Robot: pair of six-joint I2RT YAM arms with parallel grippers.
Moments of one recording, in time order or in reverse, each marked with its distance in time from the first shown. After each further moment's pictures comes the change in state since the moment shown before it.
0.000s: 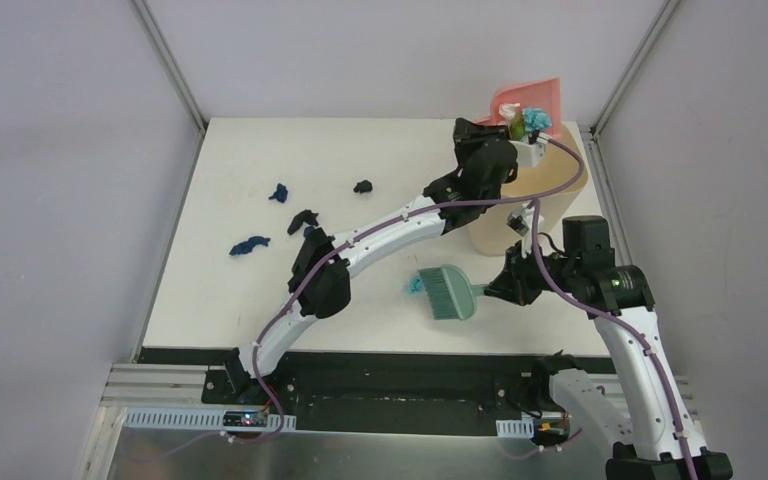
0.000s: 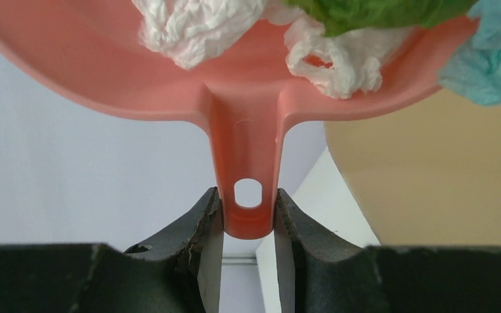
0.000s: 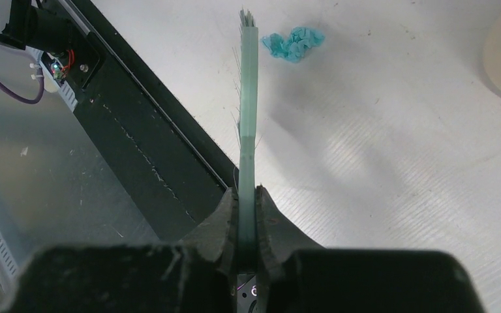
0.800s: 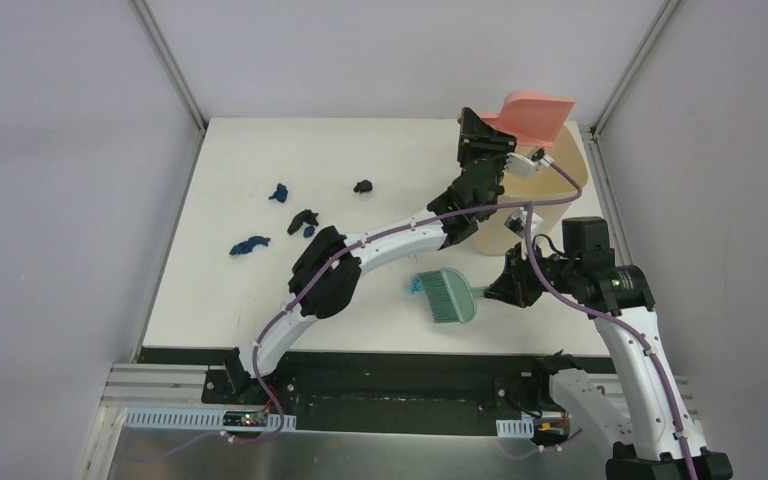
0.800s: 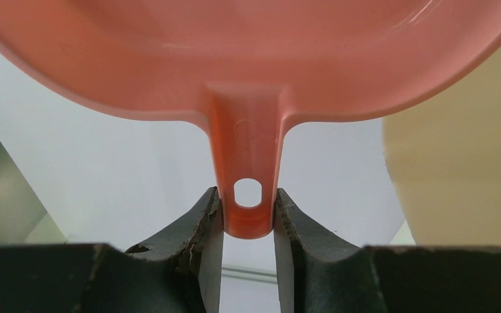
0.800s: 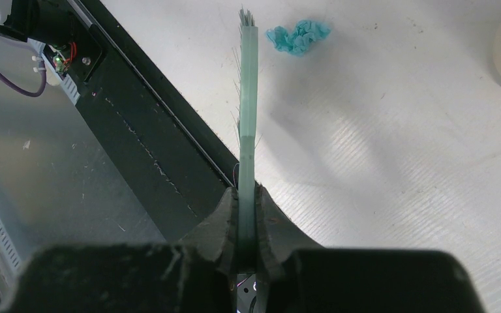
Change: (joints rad) left arm -0.004 0.000 -0.261 0.716 0.035 0.697; right arm 0.000 -0.001 0.000 -0.024 -0.013 -0.017
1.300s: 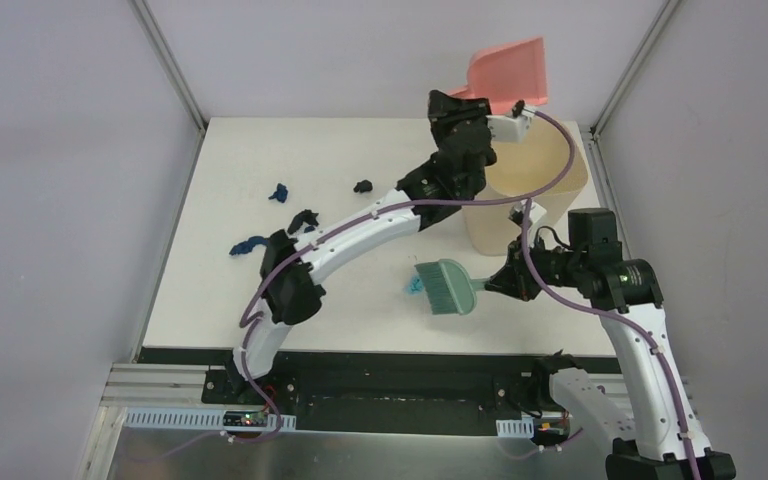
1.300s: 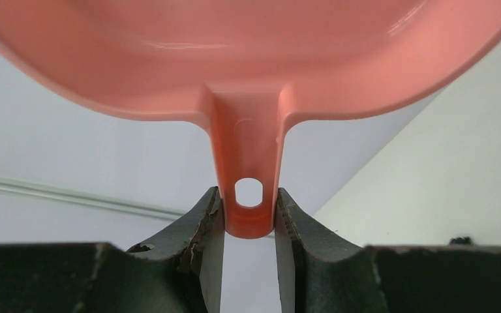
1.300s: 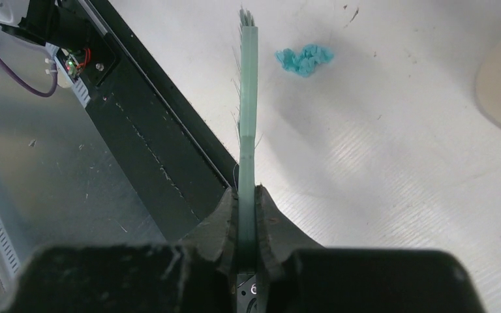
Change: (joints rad) left arm 0.002 -0.166 0.092 -0.391 -0.140 -0.367; right arm -0.001 0.016 0.069 -0.029 -0.025 -0.026
